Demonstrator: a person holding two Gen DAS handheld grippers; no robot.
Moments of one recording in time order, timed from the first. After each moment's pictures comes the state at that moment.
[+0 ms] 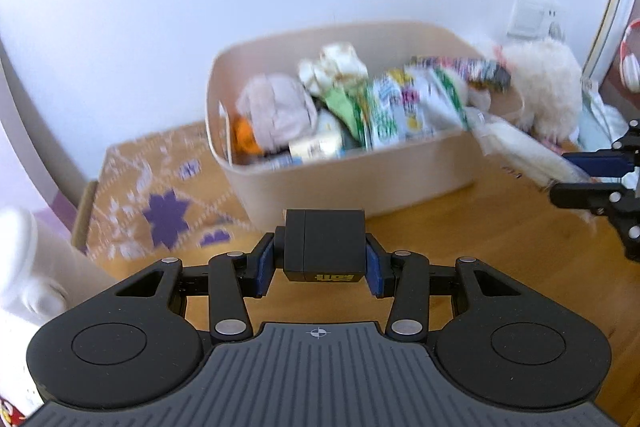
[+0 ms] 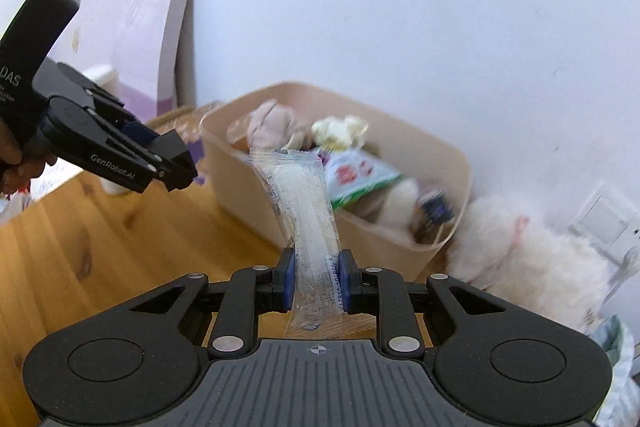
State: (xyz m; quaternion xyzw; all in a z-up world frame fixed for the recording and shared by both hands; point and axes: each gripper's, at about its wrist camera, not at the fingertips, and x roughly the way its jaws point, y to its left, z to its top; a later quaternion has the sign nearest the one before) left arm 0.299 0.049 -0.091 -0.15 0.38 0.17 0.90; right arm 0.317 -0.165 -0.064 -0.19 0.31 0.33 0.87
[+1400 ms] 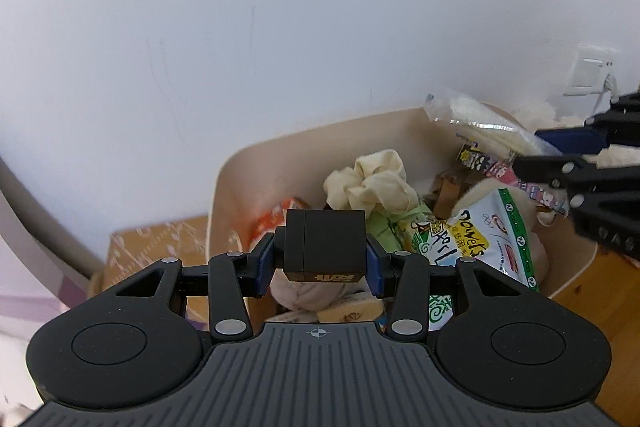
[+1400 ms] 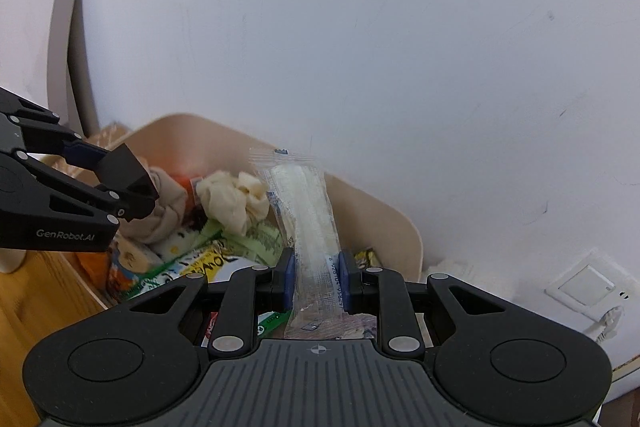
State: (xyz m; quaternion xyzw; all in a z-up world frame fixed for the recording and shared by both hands) left arm 0.410 0.113 -0.071 -0.14 0.37 0.21 0.89; right arm 0.465 -0.095 -0.072 -0.21 0.35 0.24 0.88
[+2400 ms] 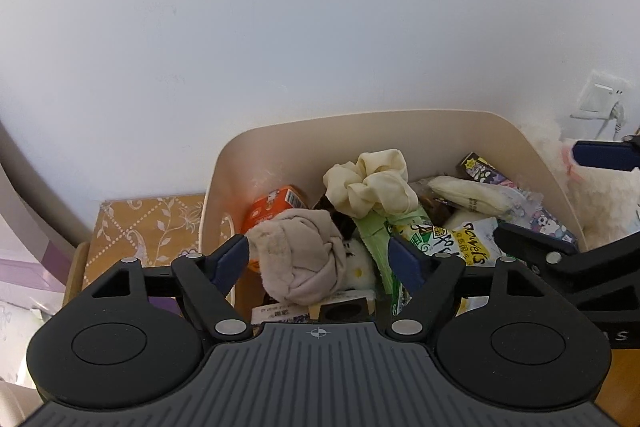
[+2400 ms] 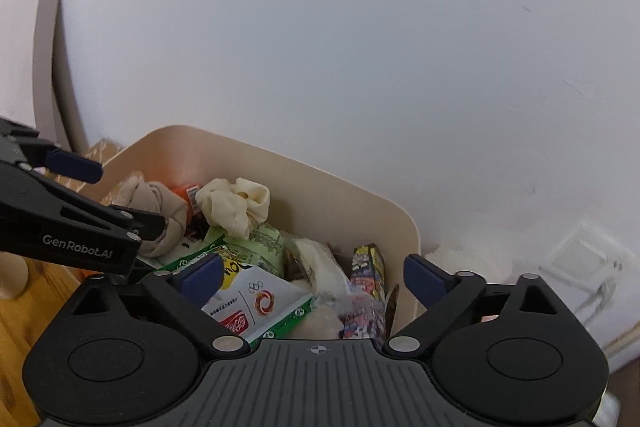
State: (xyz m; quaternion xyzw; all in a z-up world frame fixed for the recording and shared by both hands) left arm 0.412 0.121 -0.073 -0.19 0.37 0.22 0.88; right arm 0.450 -0.099 -0.070 -0.17 0.35 0.21 0.90
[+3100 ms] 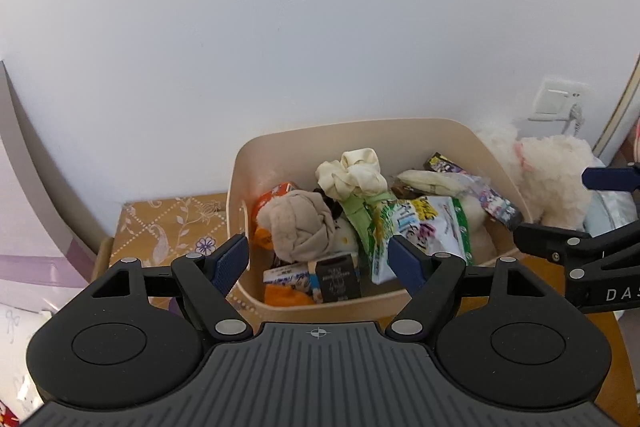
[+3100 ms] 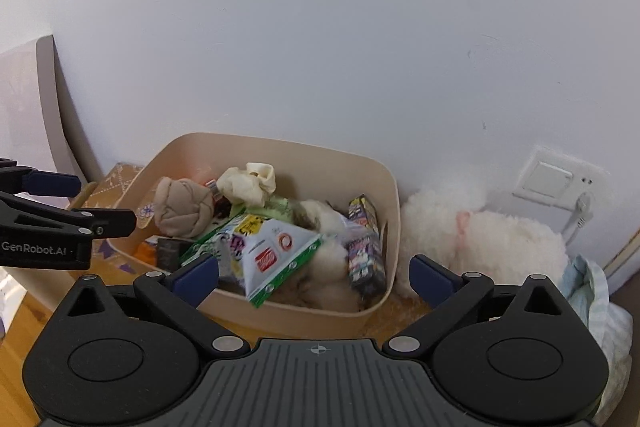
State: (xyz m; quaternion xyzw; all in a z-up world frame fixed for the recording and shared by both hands) left arm 0.336 0.095 -0.027 -0.18 0.34 0.21 0.90; right arm 0.385 -0.132 -0.034 -0.09 0.38 0.18 0.91
